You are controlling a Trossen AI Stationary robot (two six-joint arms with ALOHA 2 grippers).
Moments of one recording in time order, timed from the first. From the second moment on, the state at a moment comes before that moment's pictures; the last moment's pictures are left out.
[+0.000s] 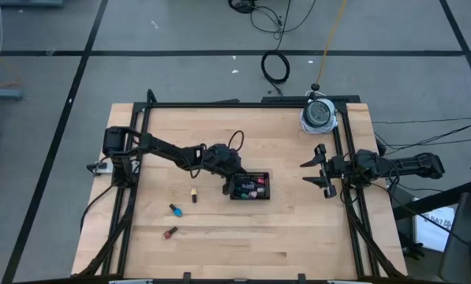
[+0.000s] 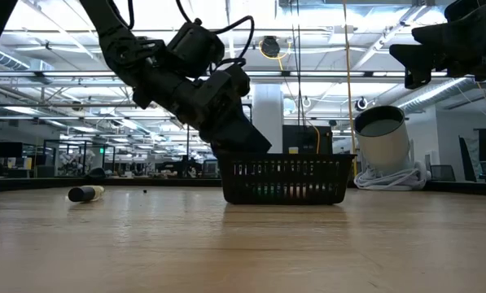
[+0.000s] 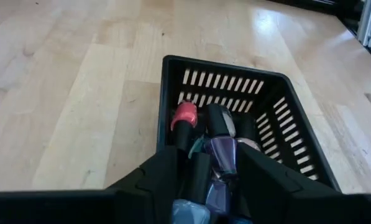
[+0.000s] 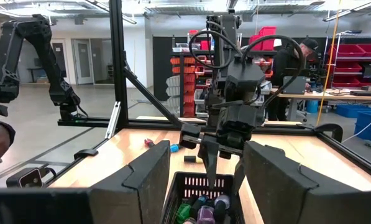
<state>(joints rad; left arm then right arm) 0.10 1.86 0.88 0.45 0.26 -0.09 0.08 0.11 0.02 0.24 -0.05 0.01</state>
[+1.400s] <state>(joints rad) -0.36 1.45 0.92 -1.11 0.05 -0.71 0.08 0.11 0.02 0.24 -0.05 0.01</state>
